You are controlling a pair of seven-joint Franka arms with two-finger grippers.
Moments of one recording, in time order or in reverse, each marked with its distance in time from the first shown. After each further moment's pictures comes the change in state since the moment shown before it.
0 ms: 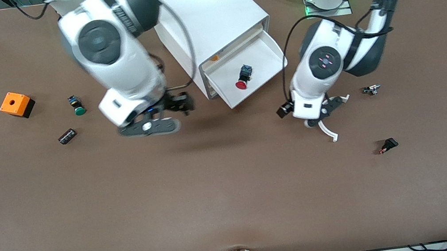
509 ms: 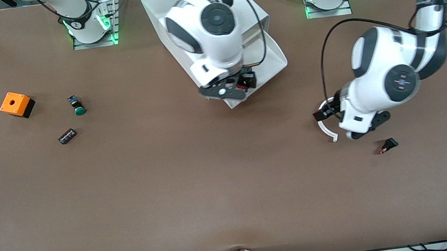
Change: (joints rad) left arm 0.018 0.031 0.169 0.203 -0.103 -0.299 0.342; right arm 0.262 0.137 0.002 -0.002 -0.008 0.168 0.471
